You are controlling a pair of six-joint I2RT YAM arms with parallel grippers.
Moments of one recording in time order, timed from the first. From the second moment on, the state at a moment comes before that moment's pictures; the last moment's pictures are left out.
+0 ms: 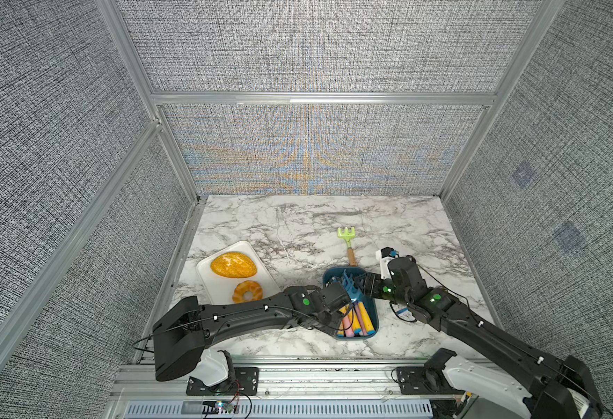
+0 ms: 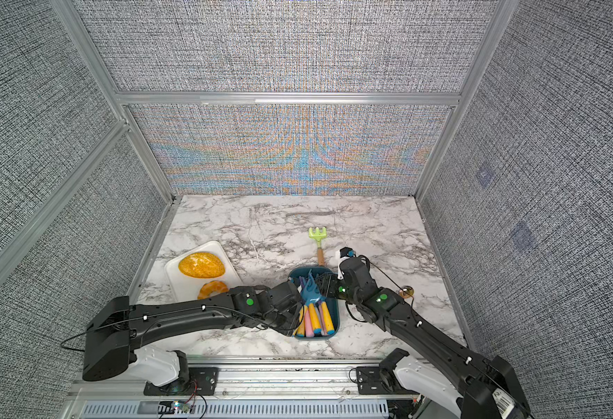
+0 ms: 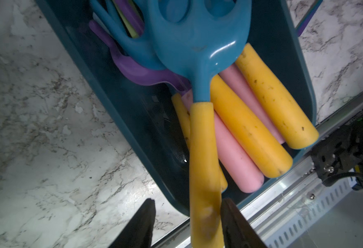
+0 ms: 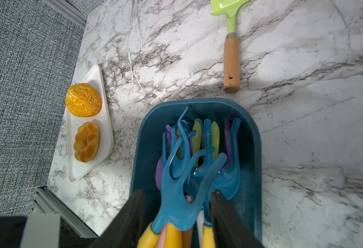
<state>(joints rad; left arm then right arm) -1.22 1.52 1.06 -0.70 -0.02 -0.67 0.61 0.97 0.62 -0.32 -0.07 0.70</state>
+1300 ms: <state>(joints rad) -1.22 1.58 1.16 -0.70 -0.01 -0.72 0.56 0.80 0.63 -0.42 -0.02 0.68</state>
